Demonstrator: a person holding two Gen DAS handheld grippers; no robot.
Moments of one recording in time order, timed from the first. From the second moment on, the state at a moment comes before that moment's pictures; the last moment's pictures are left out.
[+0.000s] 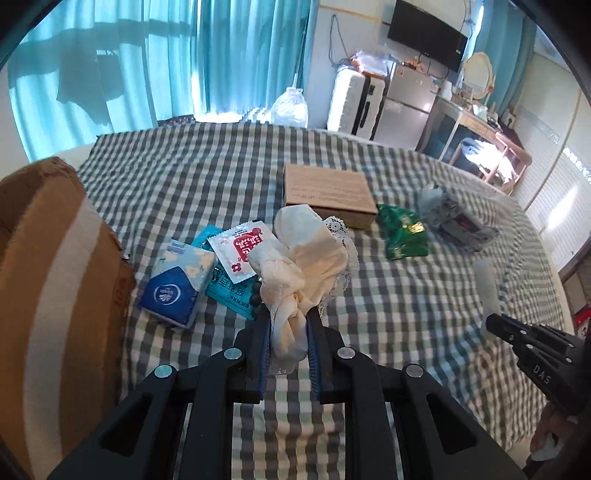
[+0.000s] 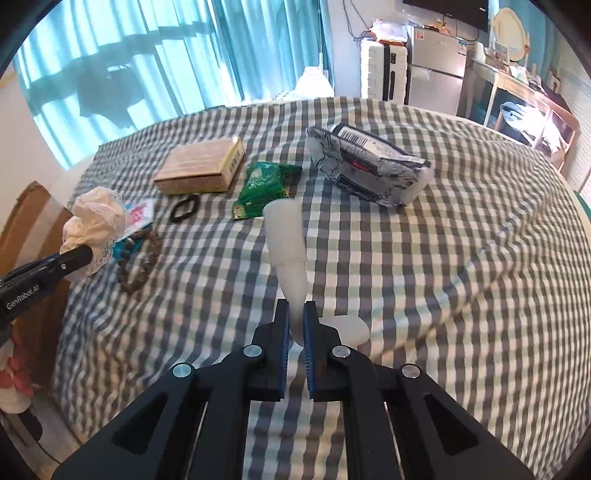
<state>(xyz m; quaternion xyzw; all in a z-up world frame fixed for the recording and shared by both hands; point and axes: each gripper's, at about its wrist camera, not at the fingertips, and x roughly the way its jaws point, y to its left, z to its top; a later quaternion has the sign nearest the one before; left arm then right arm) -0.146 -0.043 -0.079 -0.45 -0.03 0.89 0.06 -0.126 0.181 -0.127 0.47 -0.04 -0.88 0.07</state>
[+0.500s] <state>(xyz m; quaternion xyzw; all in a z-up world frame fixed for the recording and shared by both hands) -0.071 -0.030 0.013 -0.39 -0.01 0.92 0.09 -0.047 0.144 -0.043 0.42 -0.06 -0.90 0.10</state>
